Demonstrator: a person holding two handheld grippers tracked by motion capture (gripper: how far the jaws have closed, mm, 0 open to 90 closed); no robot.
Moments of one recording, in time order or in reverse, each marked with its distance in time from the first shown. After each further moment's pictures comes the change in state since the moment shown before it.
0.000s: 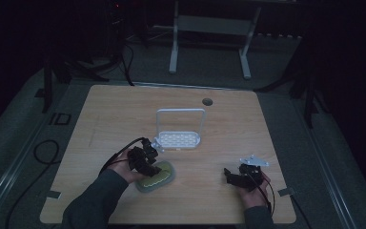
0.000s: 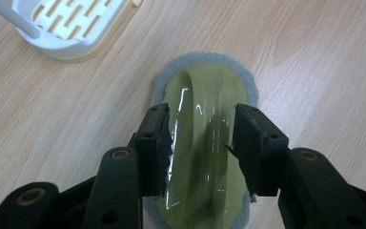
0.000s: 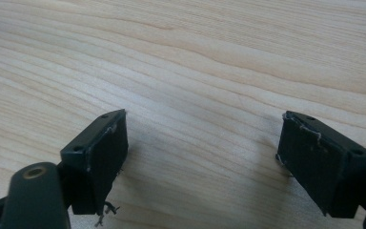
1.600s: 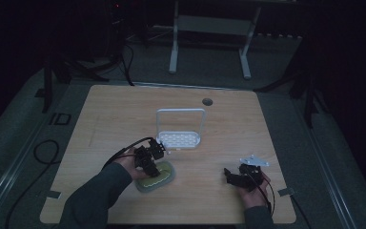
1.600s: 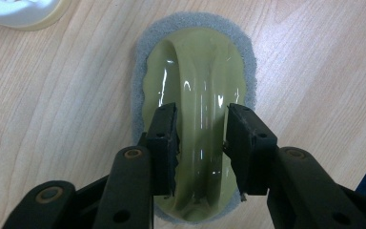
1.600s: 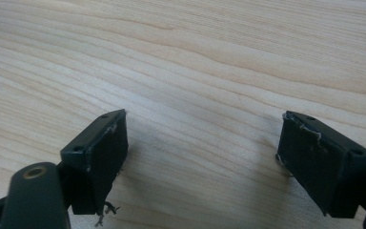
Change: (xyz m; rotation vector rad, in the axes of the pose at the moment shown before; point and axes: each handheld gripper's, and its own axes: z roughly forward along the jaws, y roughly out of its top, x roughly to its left) left arm 0.002 0.019 0.014 0.224 -0.064 0.034; right arm 0.000 0.000 0.000 0.000 0.000 0.001
